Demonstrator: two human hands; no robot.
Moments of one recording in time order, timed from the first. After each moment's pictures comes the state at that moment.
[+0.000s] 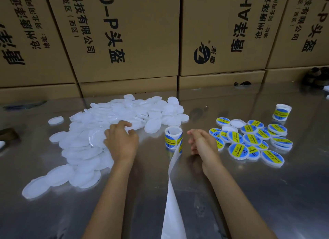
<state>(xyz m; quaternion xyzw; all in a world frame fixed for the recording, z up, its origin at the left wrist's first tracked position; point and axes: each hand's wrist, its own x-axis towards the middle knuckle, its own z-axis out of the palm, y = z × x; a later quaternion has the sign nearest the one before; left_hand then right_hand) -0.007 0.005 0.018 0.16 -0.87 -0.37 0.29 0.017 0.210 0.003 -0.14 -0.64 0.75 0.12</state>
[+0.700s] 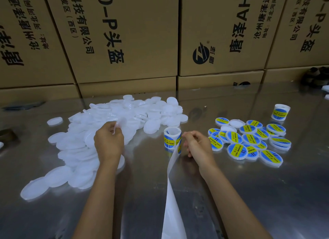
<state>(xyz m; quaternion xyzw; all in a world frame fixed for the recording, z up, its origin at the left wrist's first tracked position) -0.006 -0.024 0.020 0.16 -0.81 -0.46 0.33 0.013 0.203 -0.007 -0.12 -0.70 0.69 0.13</state>
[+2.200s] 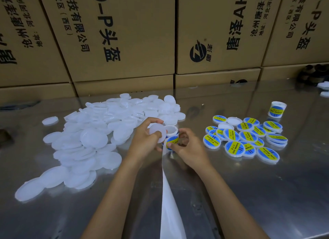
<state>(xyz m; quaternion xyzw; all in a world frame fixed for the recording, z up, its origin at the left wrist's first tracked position) 0.014 0.050 0.032 -0.05 -0.75 -0.65 0.05 0.010 0.203 -0.020 0.00 -0.80 0.58 0.13</state>
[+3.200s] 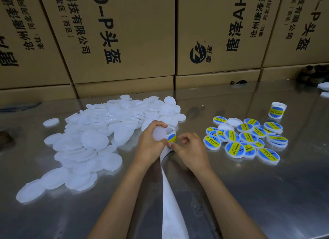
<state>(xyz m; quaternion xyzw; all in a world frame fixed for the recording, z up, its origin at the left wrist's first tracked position) 0.004 0.058 0.010 -0.12 -0.79 -0.58 0.14 0.007 0.201 -0.027 -0.04 -0.85 0.49 0.20</state>
